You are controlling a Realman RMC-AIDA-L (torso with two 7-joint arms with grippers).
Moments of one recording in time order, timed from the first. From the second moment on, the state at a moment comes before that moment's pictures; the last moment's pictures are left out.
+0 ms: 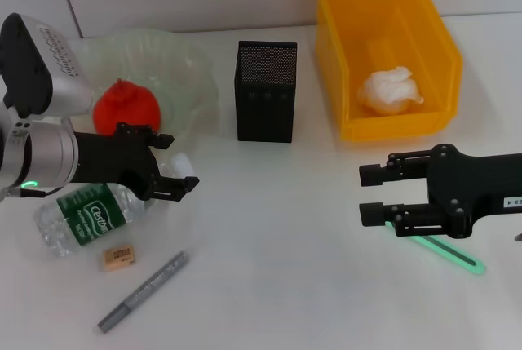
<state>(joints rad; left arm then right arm) -0.55 -2.07 1.25 0.92 2.12 1.14 -1.64 0.40 2.08 -0.72 -0.94 -1.95 -1.89 1.56</state>
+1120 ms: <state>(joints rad) -0.56 -2.07 1.32 0.94 2.18 1.11 -1.70 0.40 2.08 -0.71 -0.94 -1.95 -1.89 1.55</state>
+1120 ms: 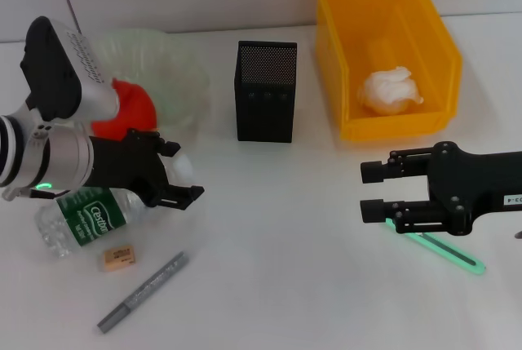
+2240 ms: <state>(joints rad) -0.49 -2.07 1.45 1.04 2.18 1.04 -1.74 0.40 2.08 -0.70 -0.94 -1.95 -1.89 1.56</state>
